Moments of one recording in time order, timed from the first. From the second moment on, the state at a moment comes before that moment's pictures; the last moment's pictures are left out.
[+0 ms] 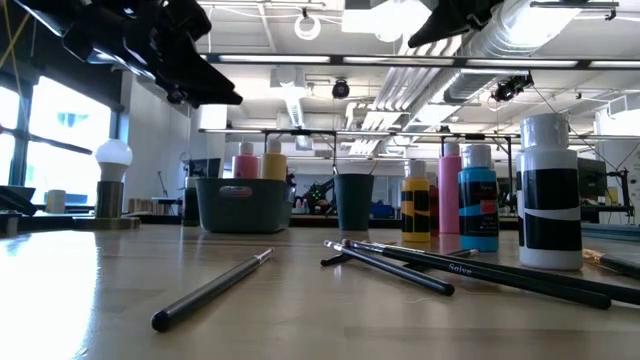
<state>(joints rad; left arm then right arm) 0.18 0.91 0.52 0.05 0.11 0.06 0.16 1.14 0.96 -0.40 0.71 0.03</state>
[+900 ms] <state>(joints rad) 0.18 0.91 0.52 0.05 -0.02 0.05 -0.46 1.14 1.08 -0.48 0.26 0.21</state>
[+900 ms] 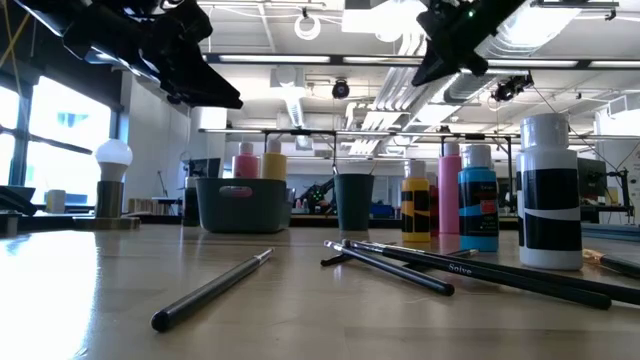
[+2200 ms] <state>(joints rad) 0.18 0.91 0.52 0.05 -0.02 0.08 -0.59 1.33 1.25 -0.96 0.31 0.44</state>
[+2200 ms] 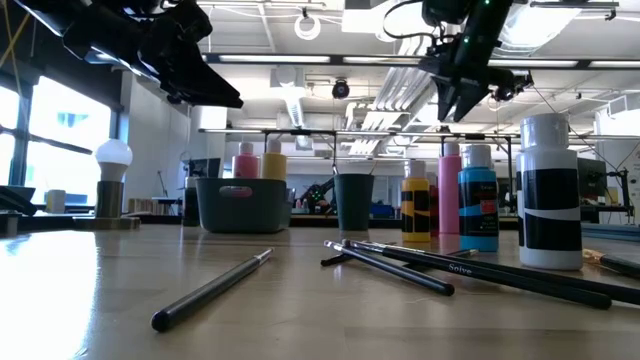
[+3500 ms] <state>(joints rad) 0.18 0.91 0.52 0.05 -0.02 0.08 -0.63 1.33 1.03 -0.74 0.30 0.49</state>
